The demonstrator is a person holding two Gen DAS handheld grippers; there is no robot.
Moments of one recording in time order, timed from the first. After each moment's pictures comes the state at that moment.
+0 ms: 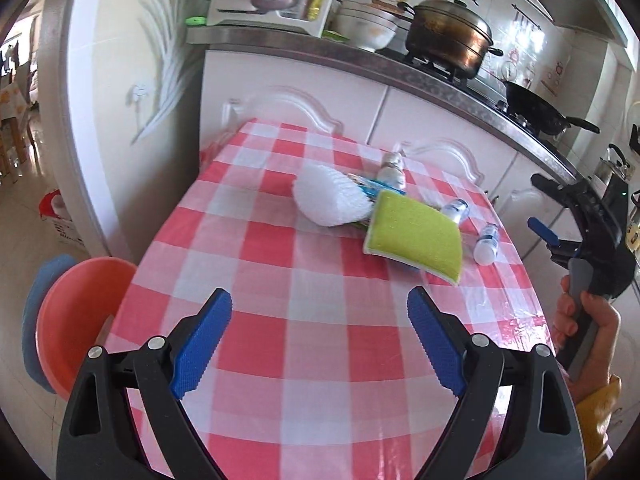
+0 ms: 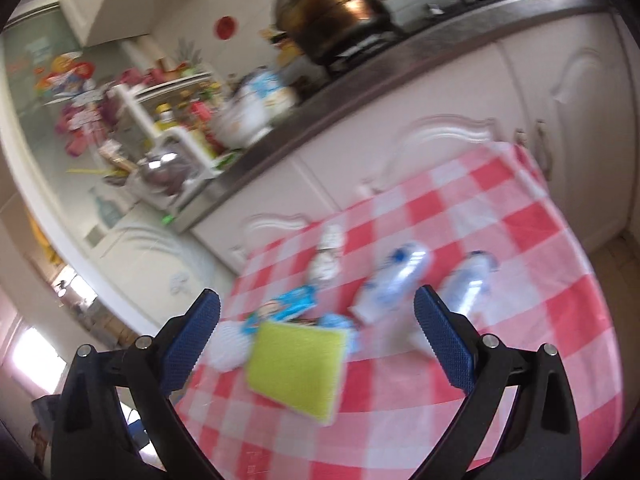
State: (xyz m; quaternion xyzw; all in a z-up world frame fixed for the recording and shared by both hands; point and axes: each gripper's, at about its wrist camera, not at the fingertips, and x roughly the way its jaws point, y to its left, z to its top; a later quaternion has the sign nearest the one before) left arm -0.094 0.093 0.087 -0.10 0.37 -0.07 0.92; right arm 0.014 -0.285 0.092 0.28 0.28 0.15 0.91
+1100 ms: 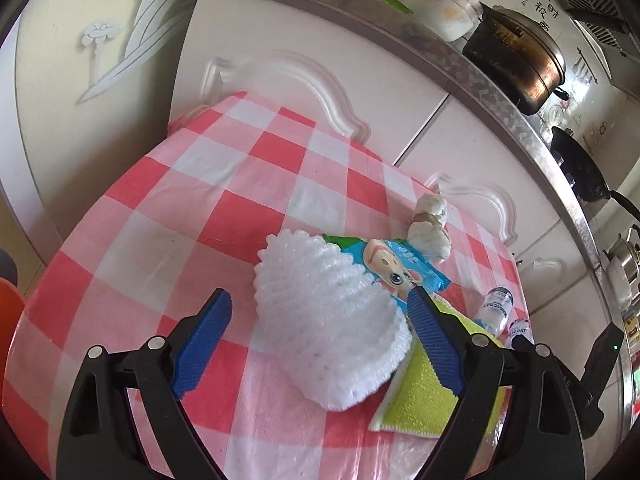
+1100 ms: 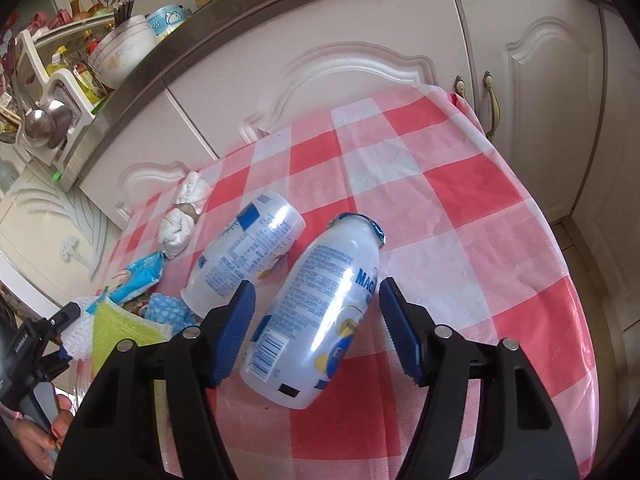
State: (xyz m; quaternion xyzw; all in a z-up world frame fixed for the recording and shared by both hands) left arm 0.085 0.082 0.034 -0.21 0.39 -0.05 0.89; right arm 0.078 -0.292 0.010 0.20 0.39 0.05 0.90
